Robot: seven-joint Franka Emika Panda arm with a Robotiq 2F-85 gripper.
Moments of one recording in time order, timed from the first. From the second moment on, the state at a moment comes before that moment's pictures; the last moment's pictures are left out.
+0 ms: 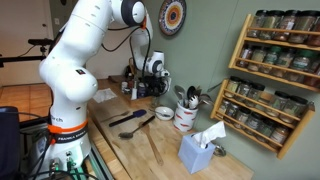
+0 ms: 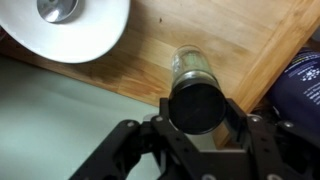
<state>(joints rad) 0.19 0.40 0.07 -2.09 -0.15 2.68 0.03</state>
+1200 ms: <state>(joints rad) 0.20 0.42 0.07 -2.04 -0.15 2.62 0.04</state>
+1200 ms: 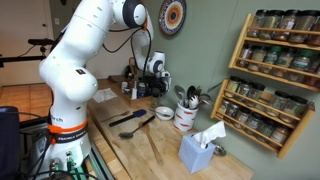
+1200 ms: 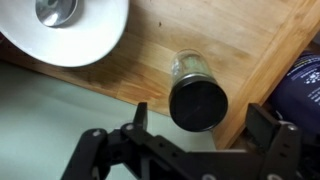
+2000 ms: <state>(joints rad) 0.08 0.11 0.14 -2.29 0.08 2.47 -0.15</state>
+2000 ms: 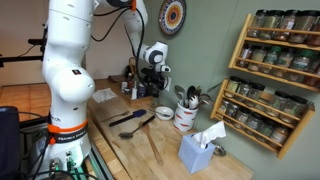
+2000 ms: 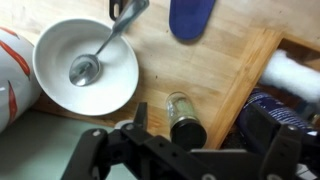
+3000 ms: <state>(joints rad) 0.09 -0.54 0.09 -2.56 0.11 1.91 -0.02</state>
